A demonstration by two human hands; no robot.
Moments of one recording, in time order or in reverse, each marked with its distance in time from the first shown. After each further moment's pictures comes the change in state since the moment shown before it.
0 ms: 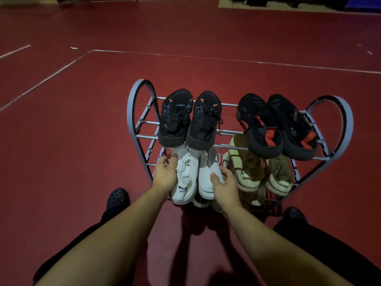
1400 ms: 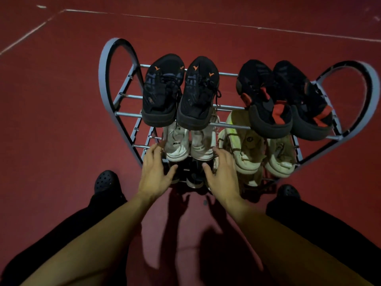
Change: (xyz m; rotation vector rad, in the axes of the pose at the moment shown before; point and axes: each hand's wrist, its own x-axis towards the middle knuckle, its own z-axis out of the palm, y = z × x) left_hand 0.017 -0.081 -0.010 0.646 -0.095 0.445; right_hand 0.027 0.049 -0.008 -0.686 0.051 -0.431
